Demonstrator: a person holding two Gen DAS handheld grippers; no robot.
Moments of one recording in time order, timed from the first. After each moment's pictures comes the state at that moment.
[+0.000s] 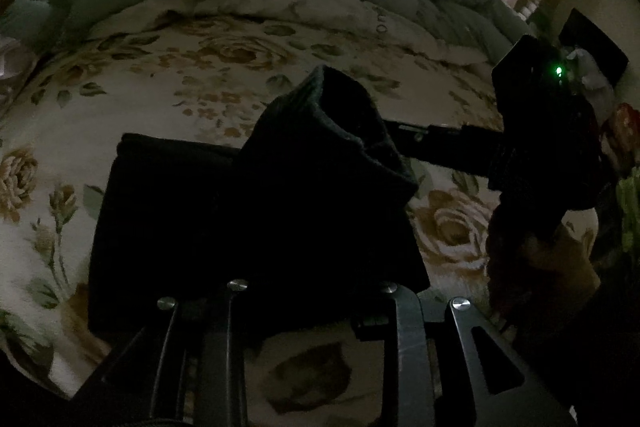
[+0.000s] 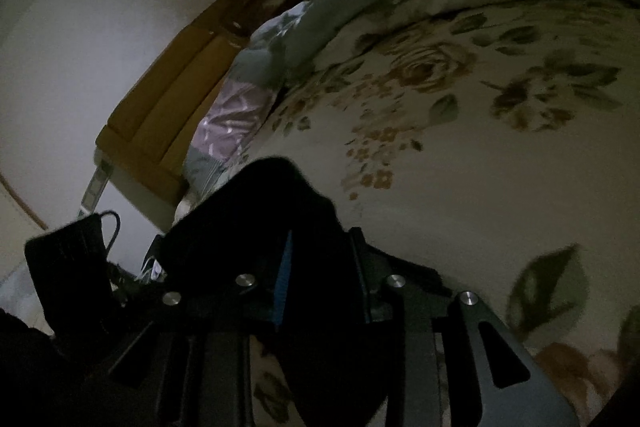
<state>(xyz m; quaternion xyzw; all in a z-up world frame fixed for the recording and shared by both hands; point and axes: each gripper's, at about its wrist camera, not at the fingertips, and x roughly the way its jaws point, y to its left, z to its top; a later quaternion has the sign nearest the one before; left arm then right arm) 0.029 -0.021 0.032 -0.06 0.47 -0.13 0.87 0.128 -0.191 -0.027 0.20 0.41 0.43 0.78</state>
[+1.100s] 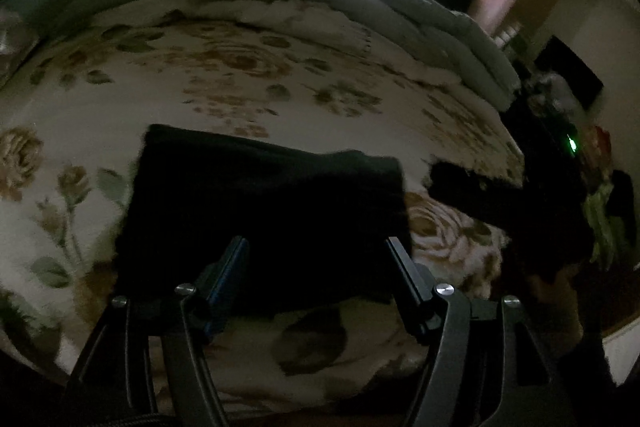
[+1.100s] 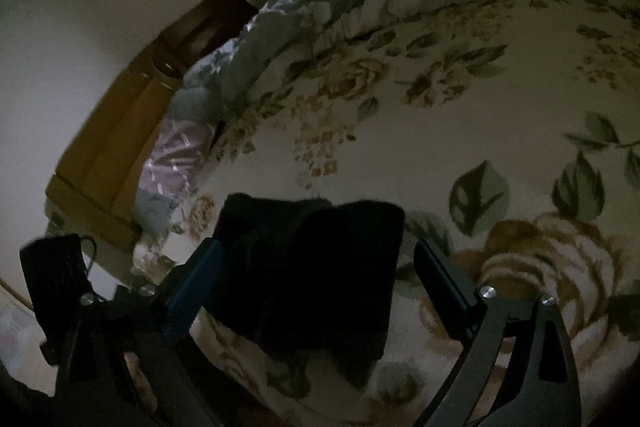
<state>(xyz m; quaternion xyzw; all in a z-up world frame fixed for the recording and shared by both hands) 0.002 0.038 0.055 -0.12 0.45 -0.17 0.87 0.060 -0.211 -0.003 0.22 0.42 0.28 0.84</state>
